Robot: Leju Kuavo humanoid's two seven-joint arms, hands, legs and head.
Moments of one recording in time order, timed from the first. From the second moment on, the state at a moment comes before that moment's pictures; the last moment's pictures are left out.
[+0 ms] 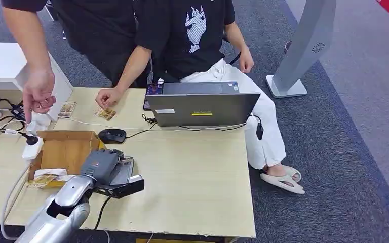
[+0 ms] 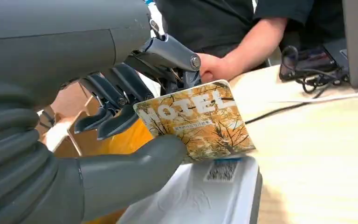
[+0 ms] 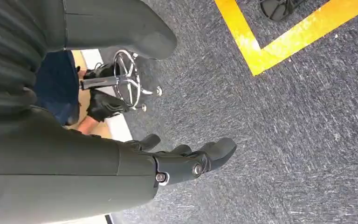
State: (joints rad) left arm -0.25 0.30 -0.54 -1.31 -1.20 0.00 0.12; right arm -0.02 0.09 -0.55 -0.21 0.37 -0.44 0.14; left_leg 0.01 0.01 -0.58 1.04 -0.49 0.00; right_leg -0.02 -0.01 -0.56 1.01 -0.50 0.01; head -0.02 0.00
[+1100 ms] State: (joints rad) left arm -0.25 0.27 -0.57 -1.22 -1.19 0.03 0.12; right arm -0.02 0.09 -0.56 -0.21 0.40 -0.44 0.14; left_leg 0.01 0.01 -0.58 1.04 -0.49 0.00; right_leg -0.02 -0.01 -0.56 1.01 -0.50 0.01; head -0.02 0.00
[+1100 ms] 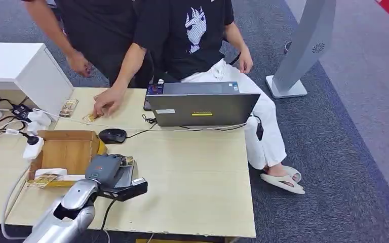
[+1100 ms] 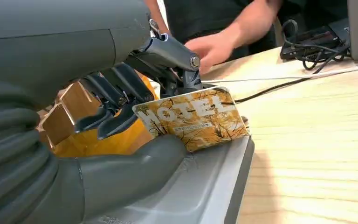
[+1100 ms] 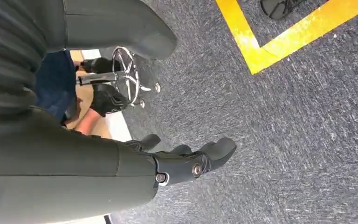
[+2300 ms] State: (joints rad) left arm -0.33 0.31 -0.44 -1.43 -1.10 0.03 0.13; right arm -0.02 0.10 -0.63 -0.21 0.44 -0.44 0.13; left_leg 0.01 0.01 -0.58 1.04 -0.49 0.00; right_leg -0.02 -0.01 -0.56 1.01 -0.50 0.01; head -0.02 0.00
